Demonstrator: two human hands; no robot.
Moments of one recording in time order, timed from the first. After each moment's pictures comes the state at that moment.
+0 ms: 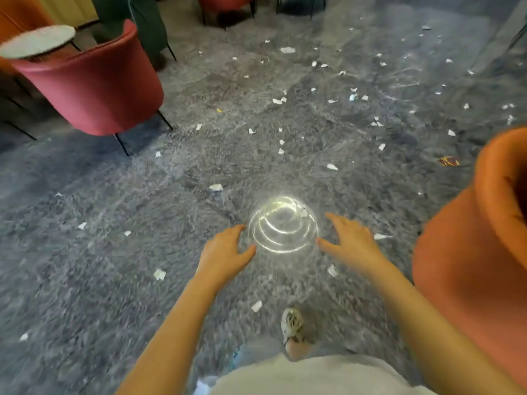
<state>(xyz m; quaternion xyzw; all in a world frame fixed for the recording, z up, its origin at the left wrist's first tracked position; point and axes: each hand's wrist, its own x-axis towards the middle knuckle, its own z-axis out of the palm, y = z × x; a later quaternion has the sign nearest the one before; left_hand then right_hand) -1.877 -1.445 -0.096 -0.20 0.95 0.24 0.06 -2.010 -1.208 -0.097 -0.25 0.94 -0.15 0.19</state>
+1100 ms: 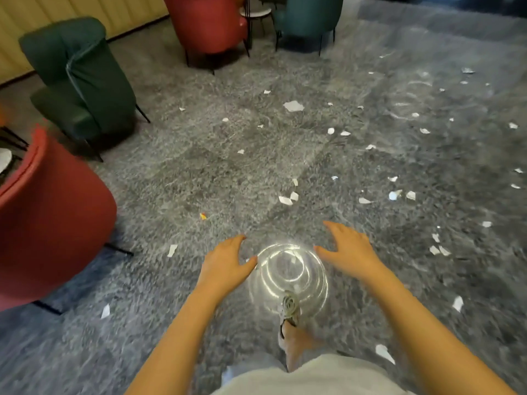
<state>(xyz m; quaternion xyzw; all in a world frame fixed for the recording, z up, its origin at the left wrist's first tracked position) -2.857 -1.940 -0.102 -0.19 0.95 0.24 0.09 -2.992 -1.710 -0.107 -0.24 0.94 -0.15 0.20</state>
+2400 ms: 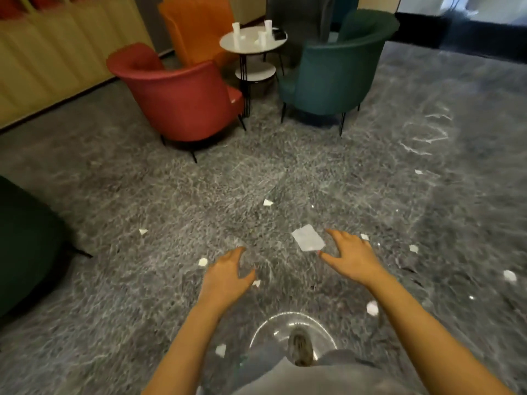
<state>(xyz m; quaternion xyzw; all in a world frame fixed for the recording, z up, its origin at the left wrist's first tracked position) -4.005 -2.422 -0.081 -0.22 0.94 0.24 0.09 -4.158 -2.195 -0.095 -0.24 0.94 -0.14 0.20</state>
